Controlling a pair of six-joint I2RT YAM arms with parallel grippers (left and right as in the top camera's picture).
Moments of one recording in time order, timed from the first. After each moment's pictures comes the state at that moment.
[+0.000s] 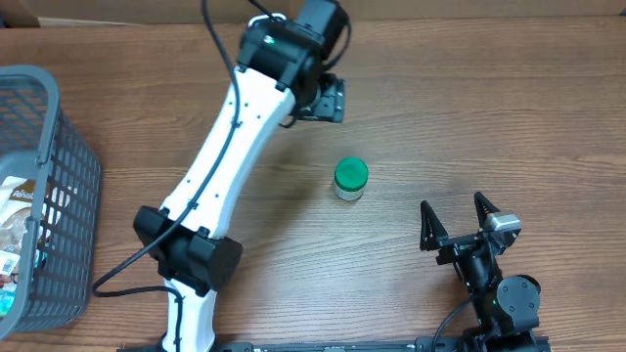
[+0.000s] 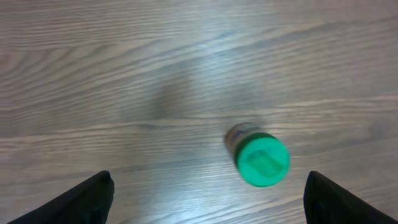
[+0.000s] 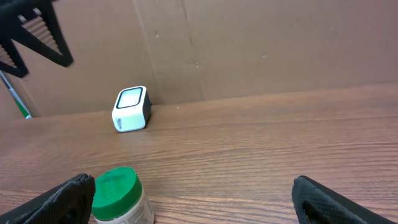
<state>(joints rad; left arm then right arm) -0.50 2.10 2.36 -1.52 -0.06 -0.44 0.17 0.01 0.02 -0.03 -0.05 0.20</state>
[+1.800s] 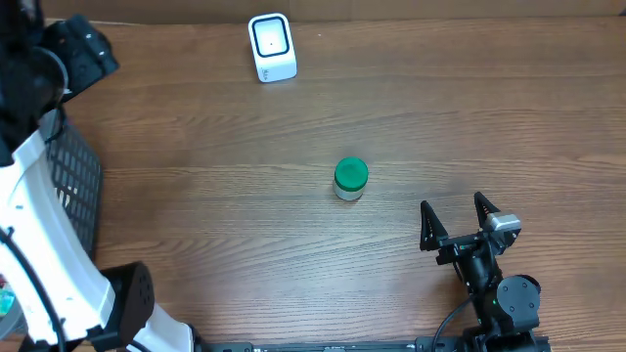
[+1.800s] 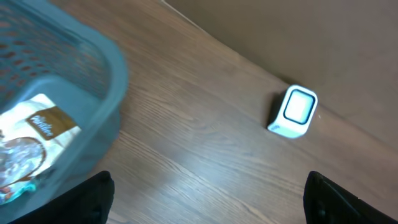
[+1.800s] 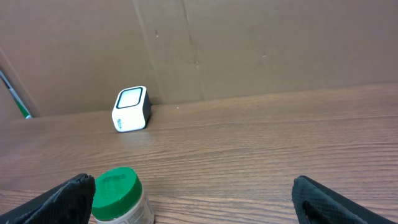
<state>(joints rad) 0.19 1.80 2.68 -1.69 -0.06 -0.42 0.17 0.01 0.02 -0.04 -0.05 0.20</state>
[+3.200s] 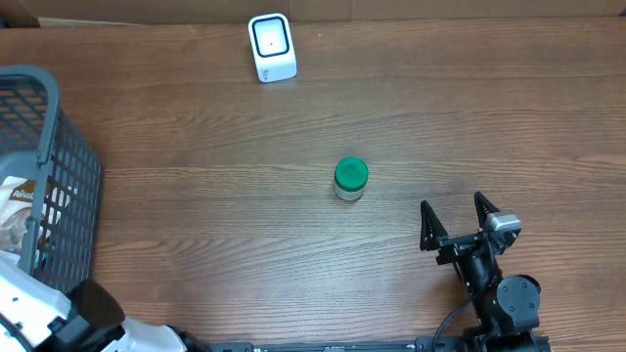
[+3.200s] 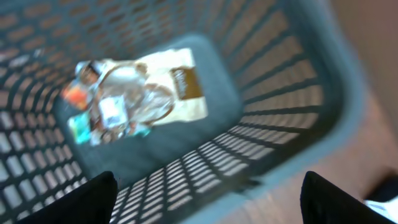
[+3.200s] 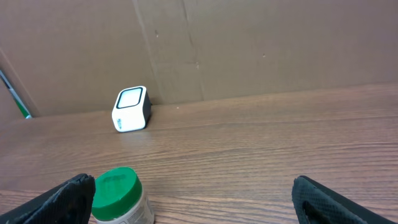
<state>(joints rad) 0.75 1.74 2.37 -1.69 -0.06 -0.42 0.17 0.01 0.02 -0.04 -0.05 0.20</state>
